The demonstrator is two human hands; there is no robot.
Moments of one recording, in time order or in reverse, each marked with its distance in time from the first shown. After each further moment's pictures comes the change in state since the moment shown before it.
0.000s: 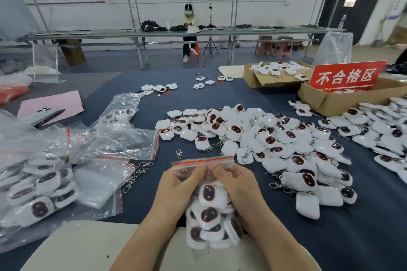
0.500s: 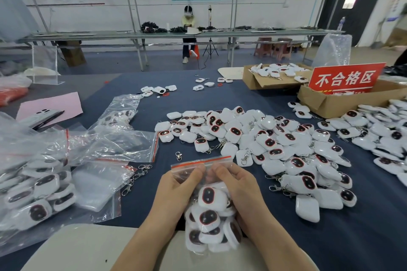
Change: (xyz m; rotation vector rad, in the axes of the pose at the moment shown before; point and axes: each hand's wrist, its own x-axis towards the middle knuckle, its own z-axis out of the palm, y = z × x) left_hand 0.000 0.000 0.000 -0.043 -0.005 -0.026; right_hand 0.002 0.001 -0.003 0.024 0.030 0.028
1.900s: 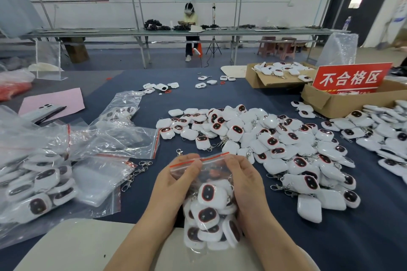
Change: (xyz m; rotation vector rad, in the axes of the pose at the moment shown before) left_hand 0.002 -0.006 -0.007 -0.115 0.026 0.012; right_hand 0.007 0.006 0.002 0.121 0.151 -0.089
